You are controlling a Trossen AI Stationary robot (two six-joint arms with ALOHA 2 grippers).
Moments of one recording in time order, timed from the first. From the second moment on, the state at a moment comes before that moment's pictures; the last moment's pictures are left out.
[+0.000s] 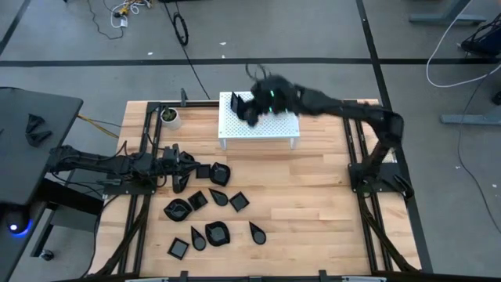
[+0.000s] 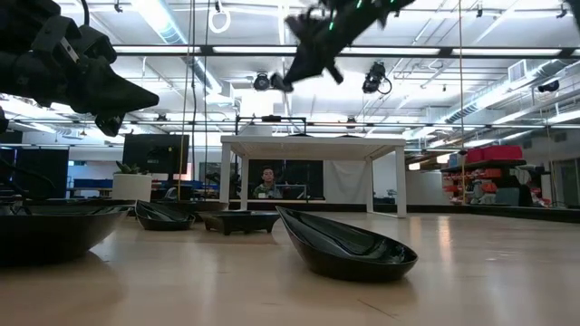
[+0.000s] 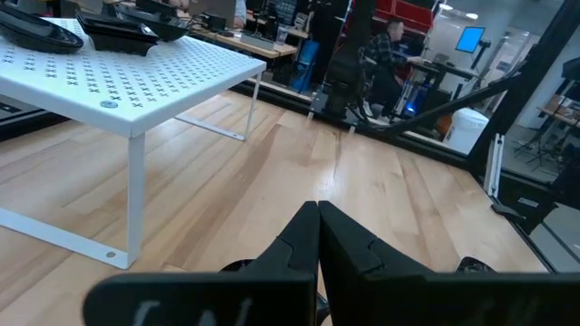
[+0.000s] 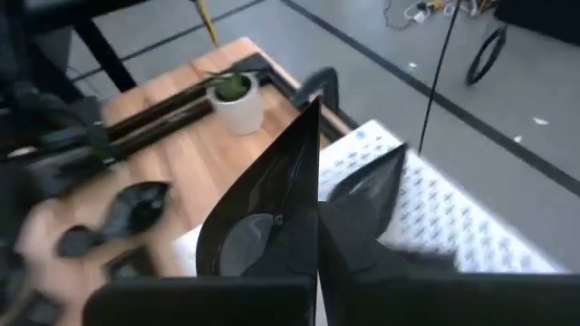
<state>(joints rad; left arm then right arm) -0.12 0.27 0.01 0.17 -0.30 -0.33 -0.36 1.77 1.61 -0.40 0.05 0.21</state>
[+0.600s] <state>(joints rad) -0.12 0.27 0.01 0.19 -0.43 -0.28 -0.52 1.98 1.71 -0.31 -0.09 0.18</state>
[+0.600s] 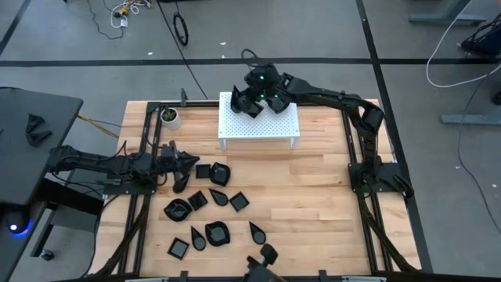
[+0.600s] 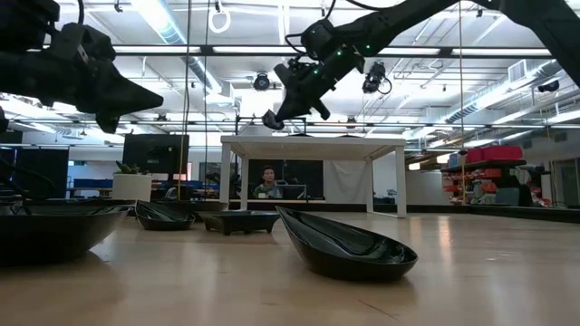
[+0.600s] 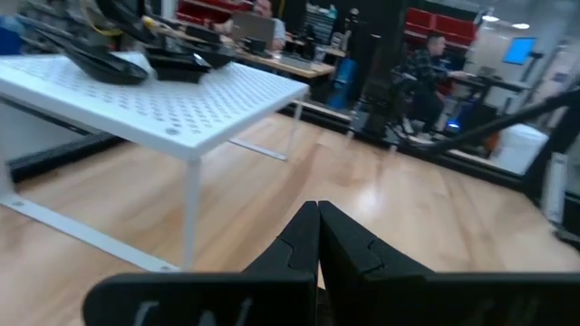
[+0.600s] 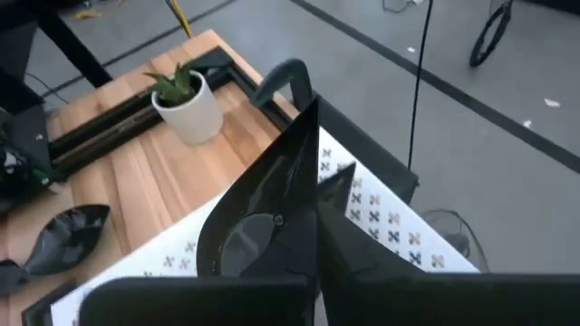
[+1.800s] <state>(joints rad) -0.12 0.27 0.01 0.21 -0.40 -0.31 -0.48 1.99 1.71 -0.22 -0.01 0.09</state>
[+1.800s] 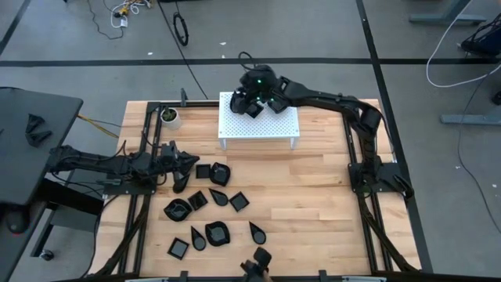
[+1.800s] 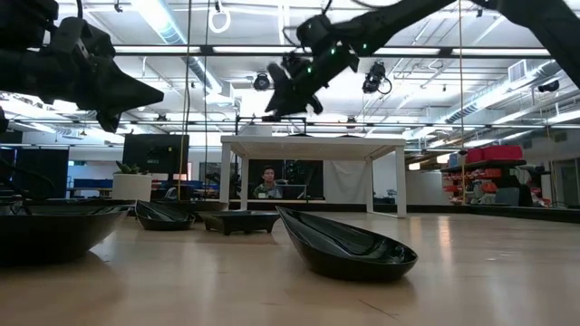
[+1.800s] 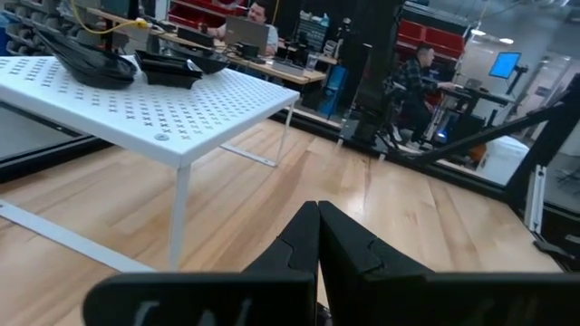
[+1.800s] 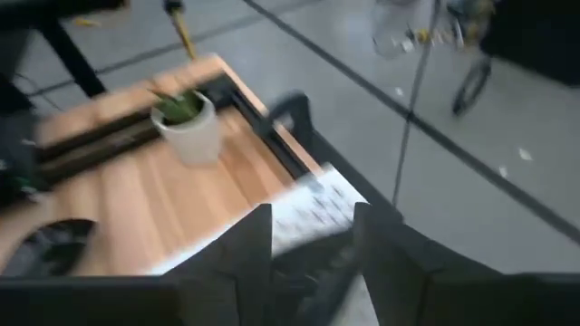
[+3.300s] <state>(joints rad) -0.12 0.27 0.01 0.21 -0.40 -0.33 -0.47 2.05 1.70 -0.32 0.09 0.12</state>
